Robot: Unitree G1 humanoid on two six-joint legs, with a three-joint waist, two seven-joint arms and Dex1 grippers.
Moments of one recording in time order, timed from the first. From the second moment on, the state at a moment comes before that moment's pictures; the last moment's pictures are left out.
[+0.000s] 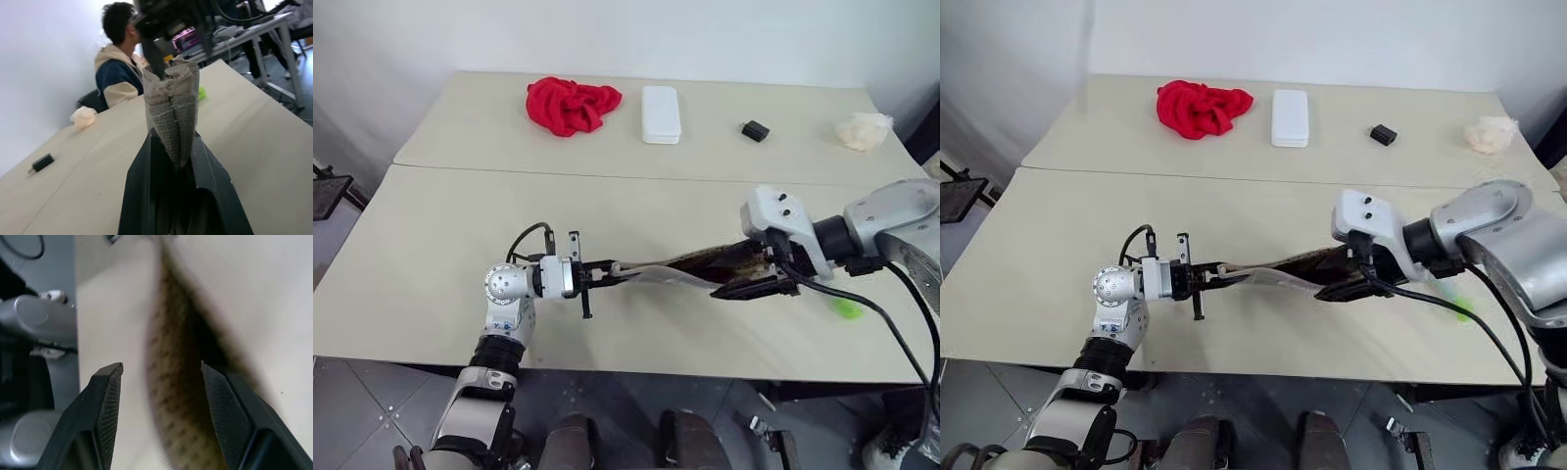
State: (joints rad) left arm -0.56 0.27 -0.05 0.48 -0.39 -0.67 -1.35; right arm -0.81 -1.04 0.20 -0.41 0.54 1.06 1.24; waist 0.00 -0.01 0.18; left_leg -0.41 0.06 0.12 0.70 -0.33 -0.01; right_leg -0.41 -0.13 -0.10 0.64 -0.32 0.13
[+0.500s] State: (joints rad) left arm -0.54 0.27 -0.06 0.48 -0.39 -0.68 -1.36; right arm -0.84 -0.96 0.15 -0.33 0.65 1.24 1.10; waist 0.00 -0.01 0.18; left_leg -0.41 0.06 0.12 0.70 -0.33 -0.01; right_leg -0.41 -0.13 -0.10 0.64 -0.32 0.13
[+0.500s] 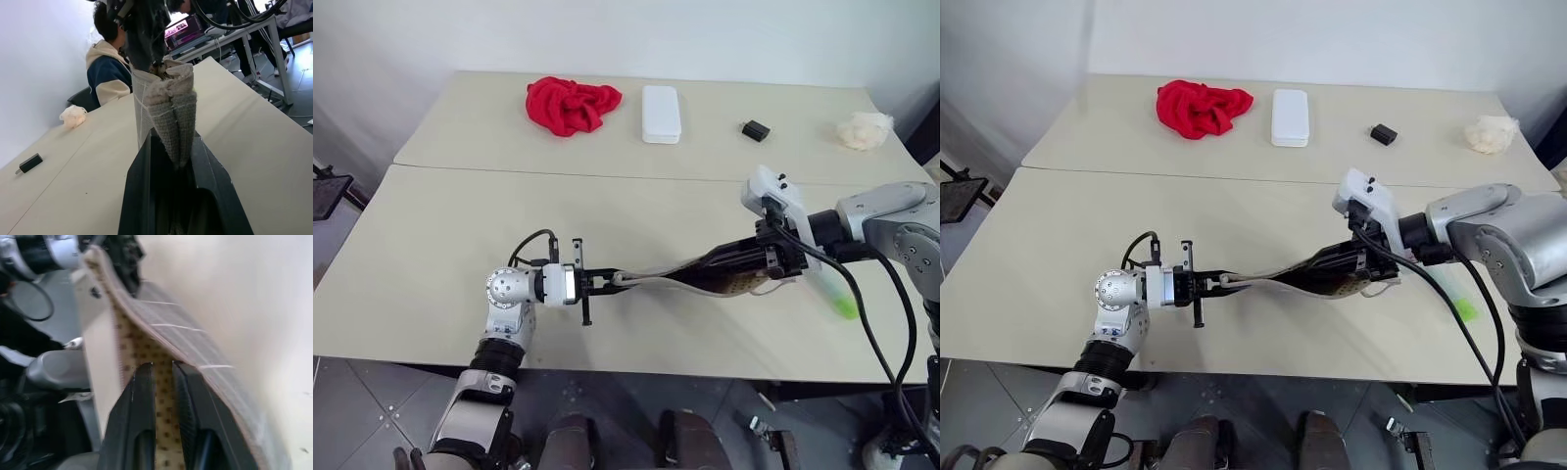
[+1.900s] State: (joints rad) left arm -0.54 0.27 -0.05 0.48 -0.39 -0.57 -1.33; right arm -0.73 -0.83 0.55 -0.43 -0.08 0.72 0.88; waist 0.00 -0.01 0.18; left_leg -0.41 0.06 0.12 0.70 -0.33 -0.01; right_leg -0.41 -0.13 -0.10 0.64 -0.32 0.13
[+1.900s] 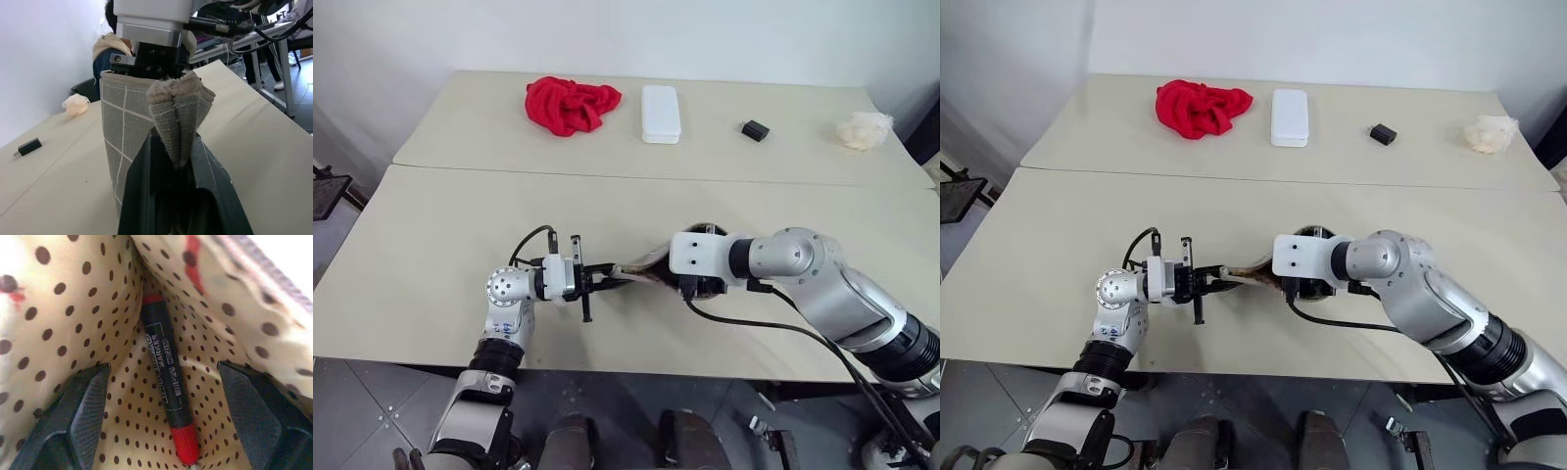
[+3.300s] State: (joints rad) left arm -0.62 0.28 0.01 0.47 -0.41 -0.38 -1.35; right arm -0.75 -0.49 0.54 0.06 -0.51 0.16 0.33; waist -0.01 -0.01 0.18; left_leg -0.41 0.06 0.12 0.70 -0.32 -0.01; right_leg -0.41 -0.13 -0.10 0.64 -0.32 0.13
